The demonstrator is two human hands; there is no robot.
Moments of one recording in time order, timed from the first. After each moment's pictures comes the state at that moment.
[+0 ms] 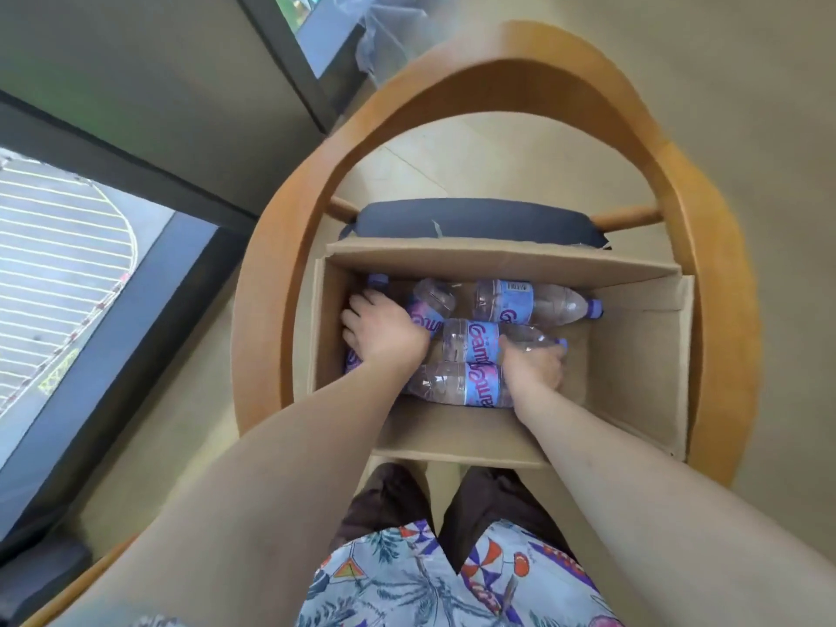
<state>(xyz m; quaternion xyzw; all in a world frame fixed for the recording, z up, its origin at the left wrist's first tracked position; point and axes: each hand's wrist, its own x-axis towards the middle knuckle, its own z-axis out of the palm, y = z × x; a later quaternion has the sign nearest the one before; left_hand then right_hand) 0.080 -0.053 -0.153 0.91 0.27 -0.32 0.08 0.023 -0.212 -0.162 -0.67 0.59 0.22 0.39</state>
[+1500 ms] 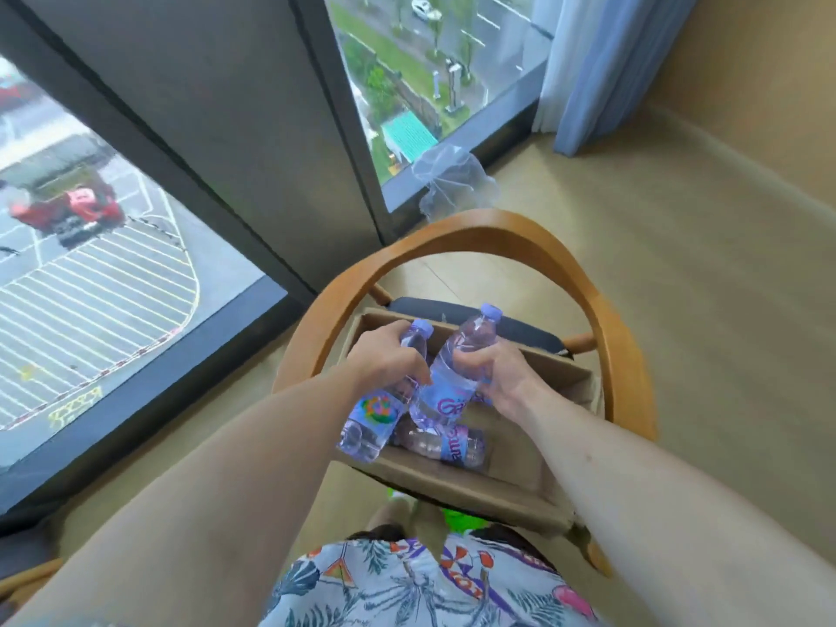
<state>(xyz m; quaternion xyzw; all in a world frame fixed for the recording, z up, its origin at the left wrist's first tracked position) 0.078 -0.051 0.037 0.81 0.22 -0.34 0.43 0.085 -0.245 0.005 -0.53 0.26 0.35 0.73</state>
